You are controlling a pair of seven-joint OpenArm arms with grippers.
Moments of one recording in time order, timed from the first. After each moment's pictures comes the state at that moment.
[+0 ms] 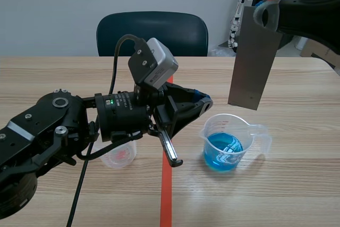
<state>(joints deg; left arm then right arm) -3.3 -12.9 25.2 83.3 1.2 -45.1 -12.4 -2.2 70.6 -11.3 109.8 48.4 45.3 6.9</state>
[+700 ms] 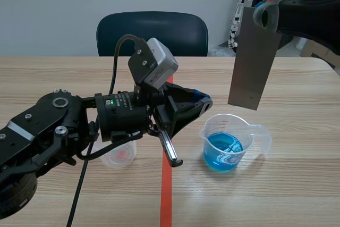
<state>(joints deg) -3.3 -12.9 25.2 83.3 1.2 -45.1 -12.4 -2.2 70.5 -11.3 109.8 47.4 45.3 6.9</state>
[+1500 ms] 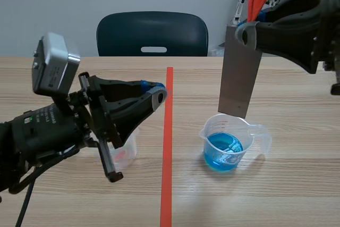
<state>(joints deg) 12.4 -24.9 15.9 95.6 -6.3 -45.1 -28.0 -2.2 60.2 -11.2 109.8 41.5 45.3 0.5</state>
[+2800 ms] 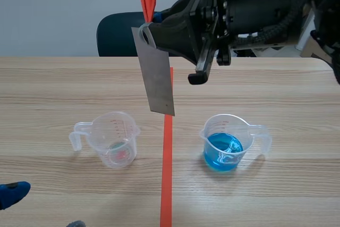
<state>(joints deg) 61.5 -12.3 -11.8 110.0 -4.8 -34.9 -25.4 14.3 28.9 -22.5 107.6 39.8 45.1 -28.0</state>
